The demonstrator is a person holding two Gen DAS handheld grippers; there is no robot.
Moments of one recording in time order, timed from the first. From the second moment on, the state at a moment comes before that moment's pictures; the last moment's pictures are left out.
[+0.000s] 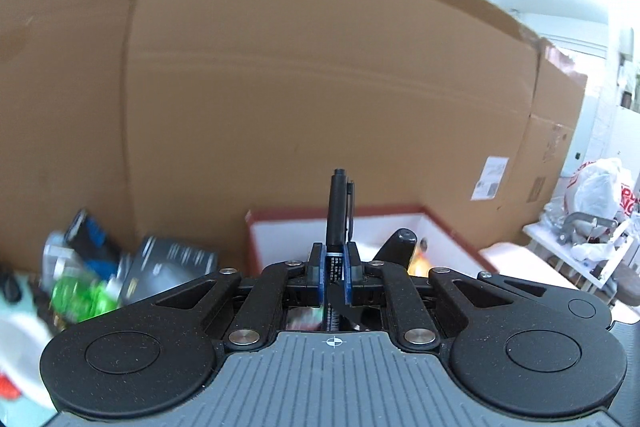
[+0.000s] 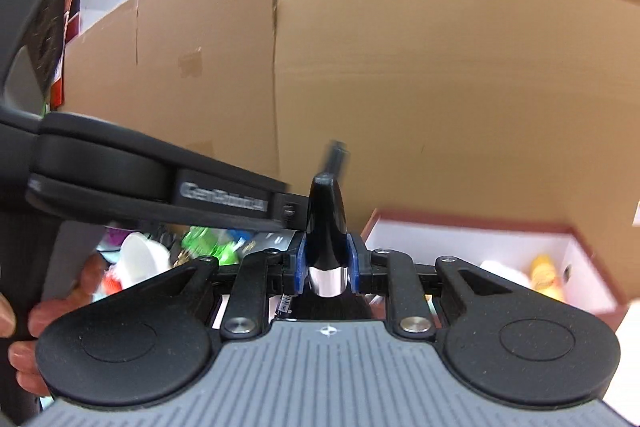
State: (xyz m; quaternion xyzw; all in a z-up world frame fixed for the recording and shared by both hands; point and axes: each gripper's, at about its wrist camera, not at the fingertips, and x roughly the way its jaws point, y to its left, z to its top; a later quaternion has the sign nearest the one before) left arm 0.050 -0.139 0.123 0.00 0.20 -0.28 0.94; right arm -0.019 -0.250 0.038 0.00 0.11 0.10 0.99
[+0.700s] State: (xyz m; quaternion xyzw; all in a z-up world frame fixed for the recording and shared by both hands) left arm 0.144 -0.207 0.081 0.01 0.28 -0.30 0.91; right arm 0.062 -0.317 0.016 0.05 0.17 0.03 0.98
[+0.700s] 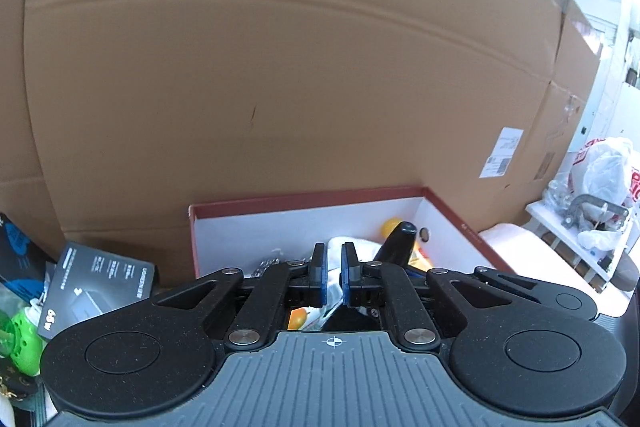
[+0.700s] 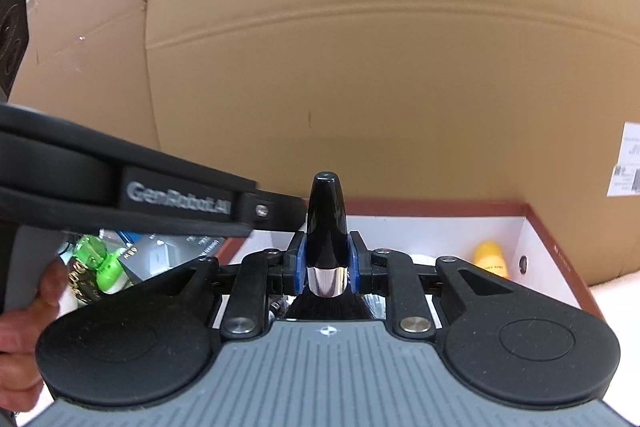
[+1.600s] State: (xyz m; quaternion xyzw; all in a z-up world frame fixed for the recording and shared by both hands) left arm 0.136 -0.161 0.043 -0.06 0.31 -0.26 0.91; right arm 0.050 -0.324 -0.017 0.07 0.19 -0.03 0.98
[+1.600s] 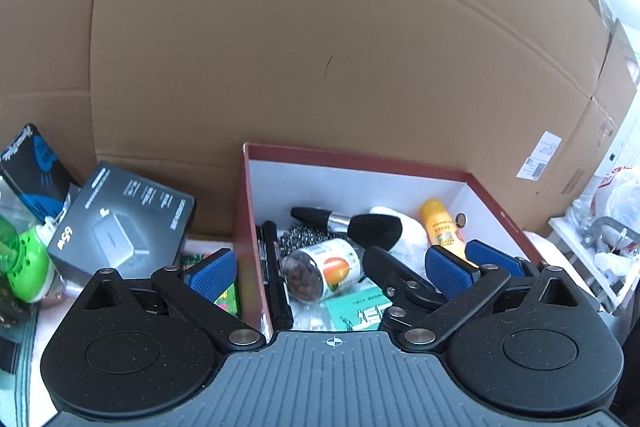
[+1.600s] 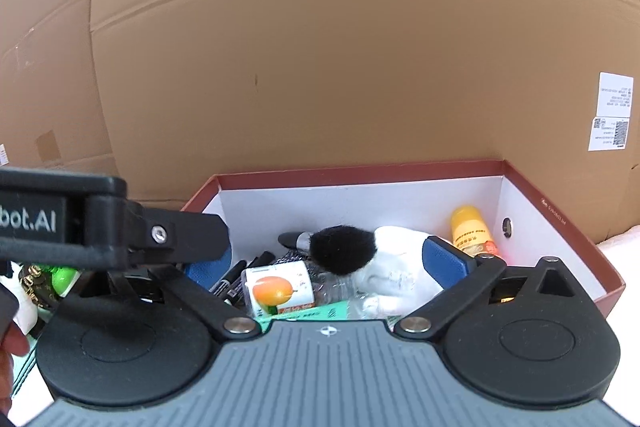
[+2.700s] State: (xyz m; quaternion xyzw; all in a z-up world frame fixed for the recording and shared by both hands) left arm 0.011 -0.020 0.020 -0.12 0.30 -0.20 0.93; right arm -0.018 -0.205 -0.016 0.06 0.19 0.09 0.98
